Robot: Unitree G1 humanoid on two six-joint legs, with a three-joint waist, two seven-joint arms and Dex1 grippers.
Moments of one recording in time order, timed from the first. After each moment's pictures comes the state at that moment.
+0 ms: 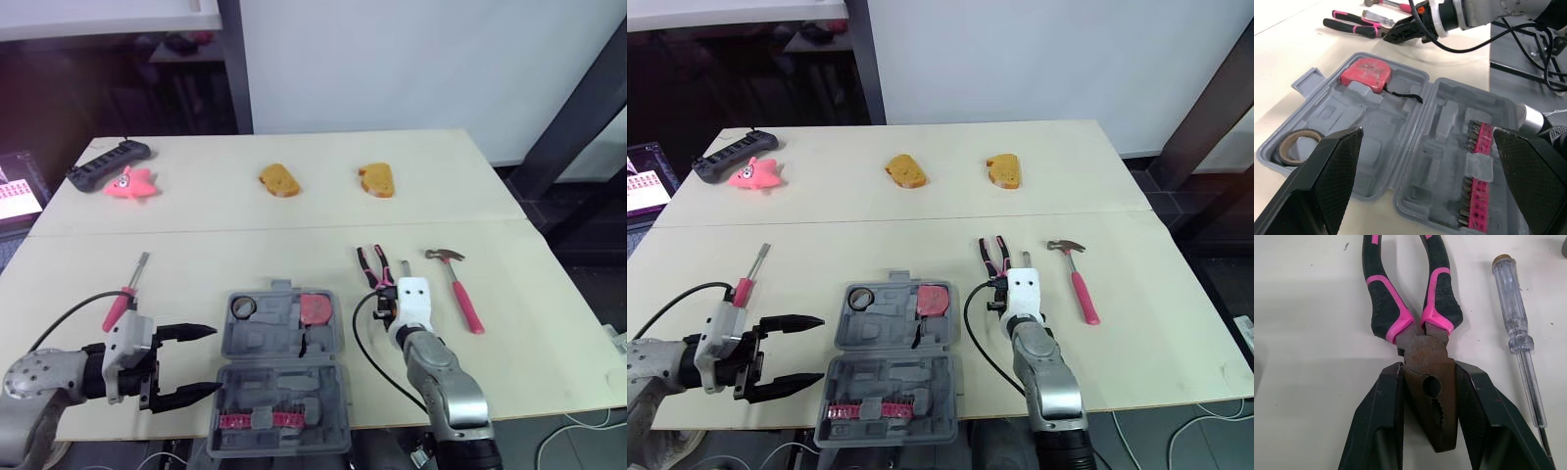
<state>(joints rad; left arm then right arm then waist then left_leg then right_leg) 0.25 0.79 0.26 -0.23 -0.55 0.13 -1.34 -0.04 -0.05 0.04 -0.21 0.05 0.64 -0.01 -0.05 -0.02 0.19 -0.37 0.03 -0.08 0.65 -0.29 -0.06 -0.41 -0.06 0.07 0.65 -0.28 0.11</state>
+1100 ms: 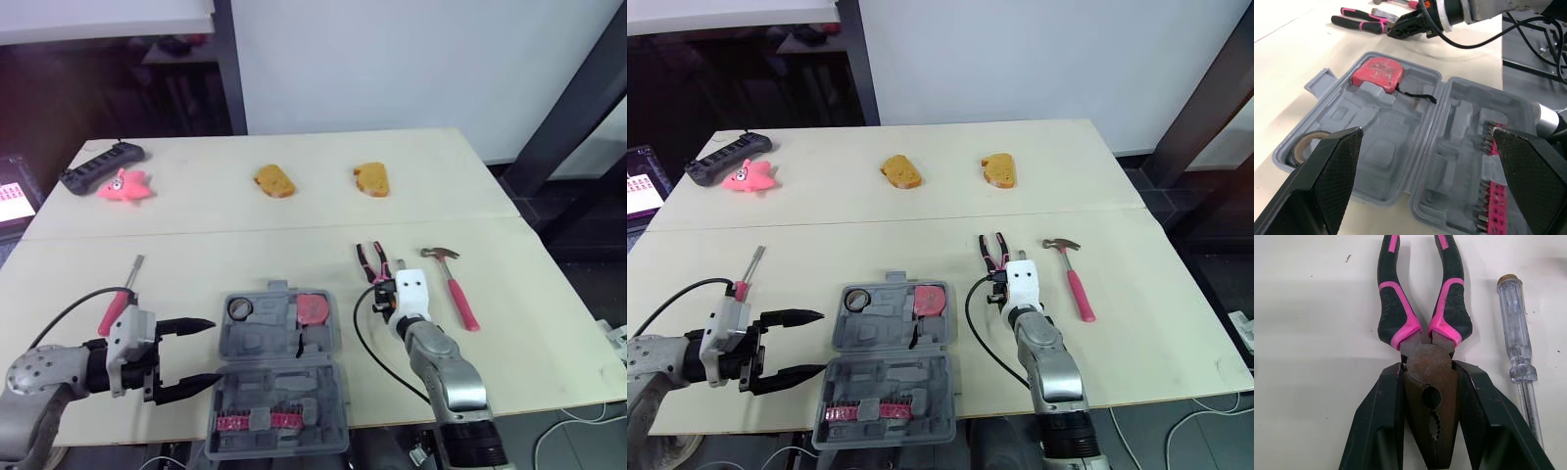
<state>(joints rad) 0.22 0.79 0.25 -0.21 -0.53 0.13 -1.30 -0.12 -0.09 0.01 -0.10 0.04 0.57 0.08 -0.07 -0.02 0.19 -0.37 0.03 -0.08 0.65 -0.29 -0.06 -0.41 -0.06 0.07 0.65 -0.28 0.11</state>
